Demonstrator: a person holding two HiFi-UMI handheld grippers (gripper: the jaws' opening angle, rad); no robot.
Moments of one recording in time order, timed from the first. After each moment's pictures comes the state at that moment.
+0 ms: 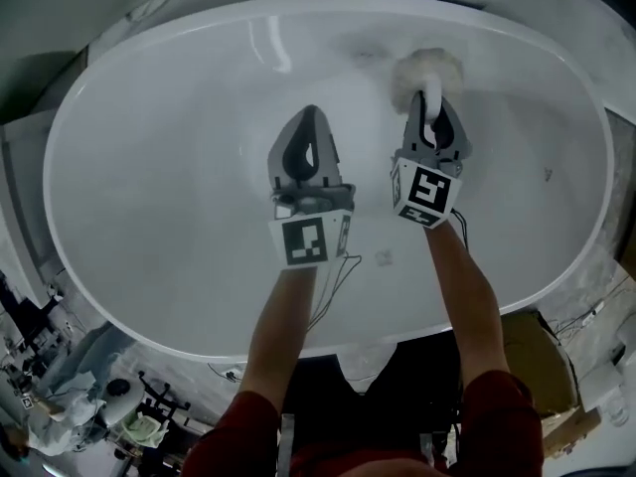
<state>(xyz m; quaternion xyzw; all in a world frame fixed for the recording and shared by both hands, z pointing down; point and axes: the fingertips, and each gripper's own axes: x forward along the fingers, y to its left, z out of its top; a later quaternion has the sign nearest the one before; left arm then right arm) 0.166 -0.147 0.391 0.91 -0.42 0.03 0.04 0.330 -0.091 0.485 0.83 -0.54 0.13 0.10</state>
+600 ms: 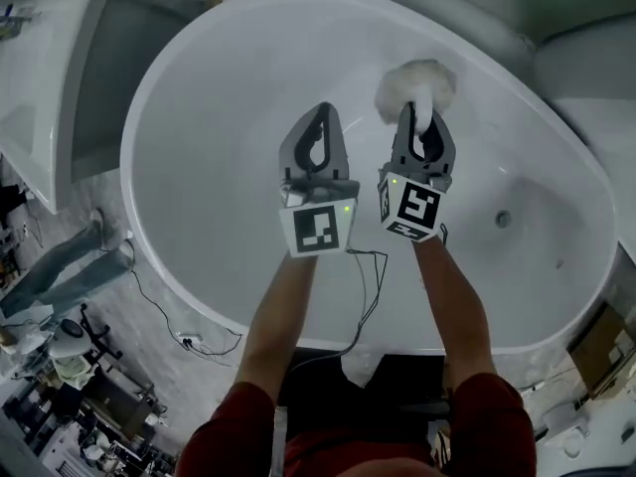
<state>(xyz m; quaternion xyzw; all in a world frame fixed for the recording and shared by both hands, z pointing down) -0.134 -0.273 0.347 0.82 -0.57 0.05 0.03 0.002 -0.269 0.409 0.71 -0.69 0.10 0.07</state>
